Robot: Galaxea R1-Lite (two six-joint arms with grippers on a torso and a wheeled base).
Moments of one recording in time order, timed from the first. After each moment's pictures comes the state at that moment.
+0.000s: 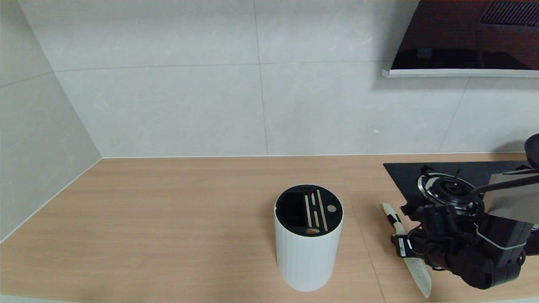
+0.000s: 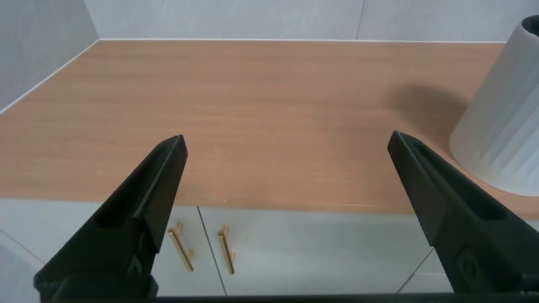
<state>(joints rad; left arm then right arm) 0.01 0.00 0.00 0.00 0.04 -0.01 0.18 2.25 -0.56 -0.99 -0.15 0.07</state>
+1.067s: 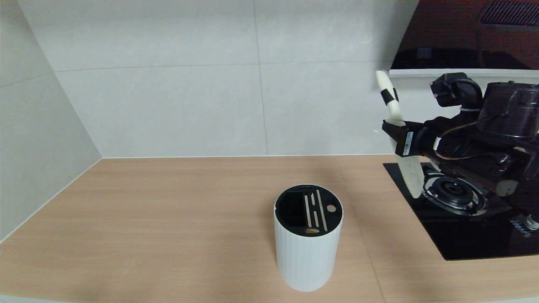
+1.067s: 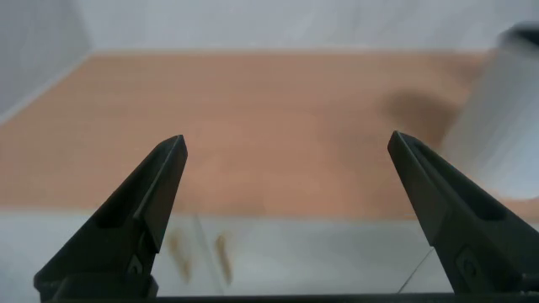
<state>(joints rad) 0.00 0.01 -0.14 0.03 -0.10 -0.01 0.43 1.63 -0.91 -0.70 -0.20 -0.01</state>
